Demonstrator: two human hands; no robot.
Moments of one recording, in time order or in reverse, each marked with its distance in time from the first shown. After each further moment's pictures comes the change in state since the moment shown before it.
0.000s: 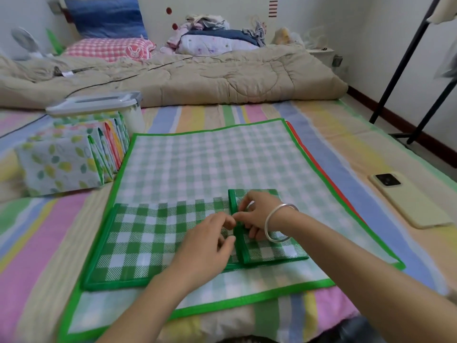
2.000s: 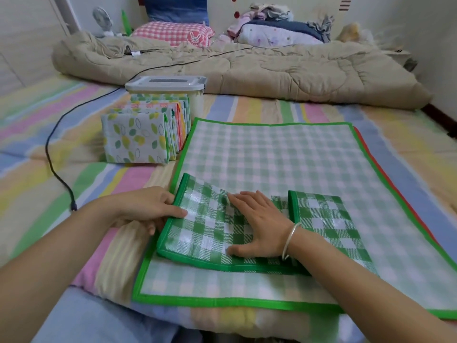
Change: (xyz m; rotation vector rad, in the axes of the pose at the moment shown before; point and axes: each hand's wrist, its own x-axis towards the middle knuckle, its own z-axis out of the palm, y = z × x) left_hand -0.029 -0.125 -0.155 -0.268 -0.297 -0.576; right_hand 0.039 -0.028 0.088 -0.759 -0.028 -0.730
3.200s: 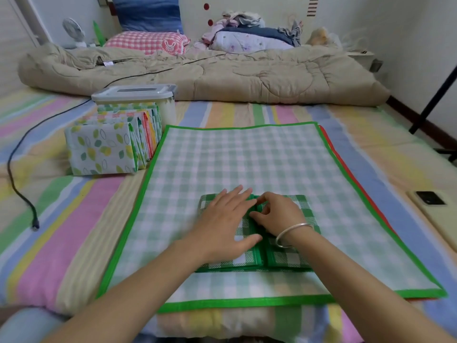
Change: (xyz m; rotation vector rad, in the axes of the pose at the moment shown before) left_hand 0.040 0.084 0.149 0.649 0.337 0.721; right_hand -0.046 0.042 -0.028 0.344 0.202 0.701
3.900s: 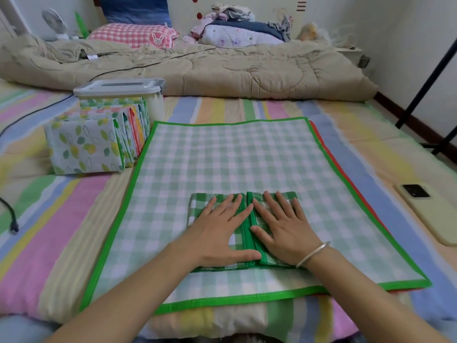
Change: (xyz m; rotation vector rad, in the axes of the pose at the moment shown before) left_hand 0.006 -0.011 0.027 0.139 -0.270 0.012; right_hand -0.027 0.049 0.015 -0.480 -0.077 -0.196
